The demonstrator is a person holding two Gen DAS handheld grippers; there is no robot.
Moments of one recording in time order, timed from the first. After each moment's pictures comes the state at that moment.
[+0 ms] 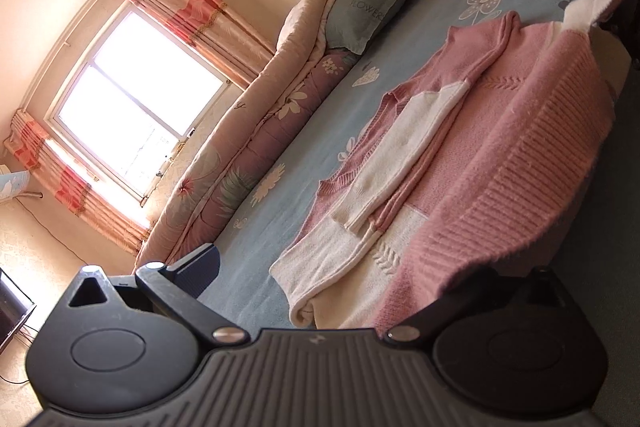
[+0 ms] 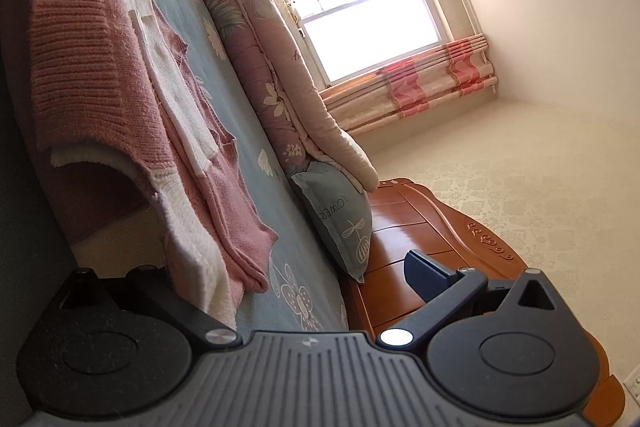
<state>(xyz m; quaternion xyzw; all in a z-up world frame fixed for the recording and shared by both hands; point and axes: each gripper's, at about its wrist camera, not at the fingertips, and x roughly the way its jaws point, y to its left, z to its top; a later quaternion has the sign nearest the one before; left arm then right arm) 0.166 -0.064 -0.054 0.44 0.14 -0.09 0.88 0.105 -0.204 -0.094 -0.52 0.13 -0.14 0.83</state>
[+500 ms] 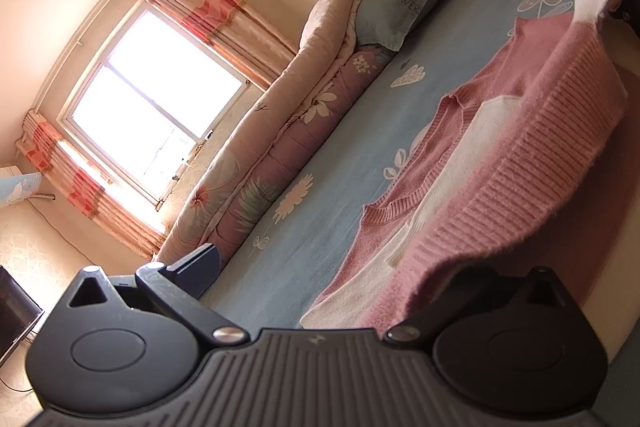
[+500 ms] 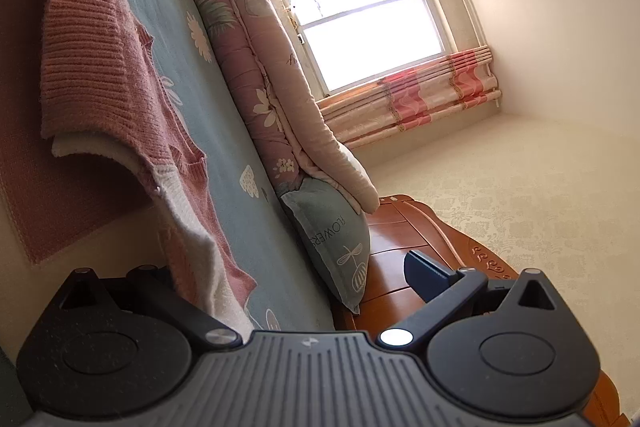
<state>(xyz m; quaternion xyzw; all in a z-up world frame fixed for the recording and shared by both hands) 0.277 -0.073 -0.056 0.44 0.12 -0.06 0.89 0.220 -0.209 -0.080 -0.53 0.12 -0.14 0.83</state>
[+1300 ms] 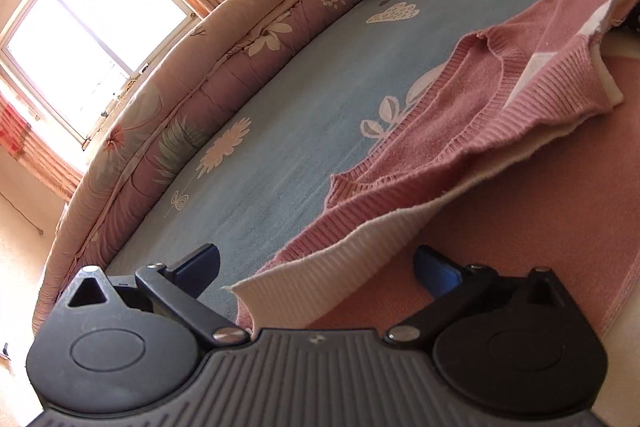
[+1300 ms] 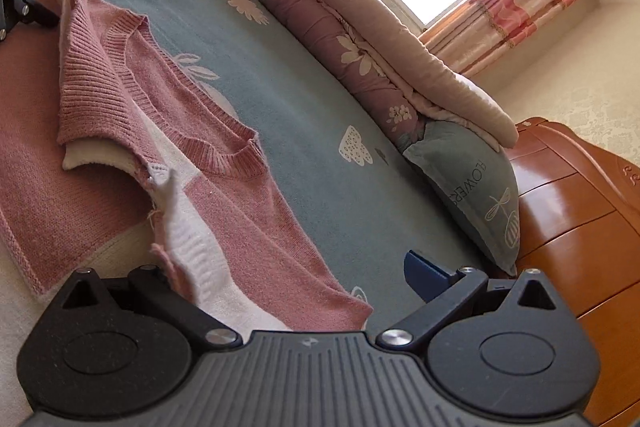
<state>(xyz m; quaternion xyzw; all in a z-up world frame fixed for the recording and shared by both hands) 0.405 -0.064 -0.085 0.38 0.25 -0.12 0.88 0.344 -0.245 -0.074 -0.35 0.28 0.00 0.89</state>
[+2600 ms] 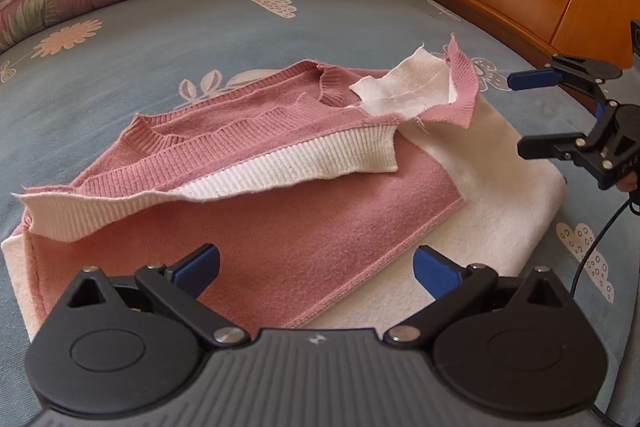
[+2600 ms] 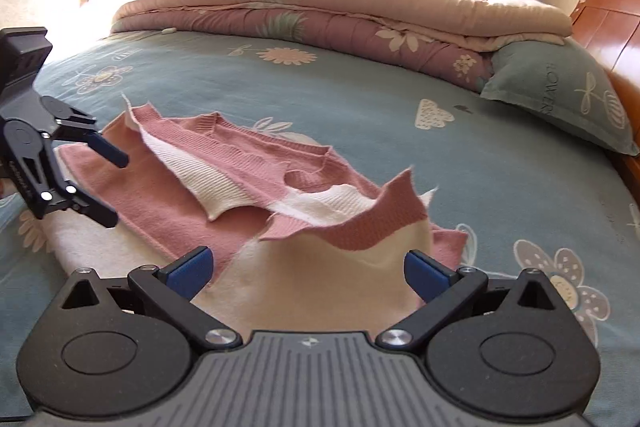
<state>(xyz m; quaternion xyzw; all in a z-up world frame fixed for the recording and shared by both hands) 0.391 -0.064 -0.070 0.09 0.43 -0.34 0.83 0.284 -0.326 -0.038 -0.07 0.34 0.19 0.92</state>
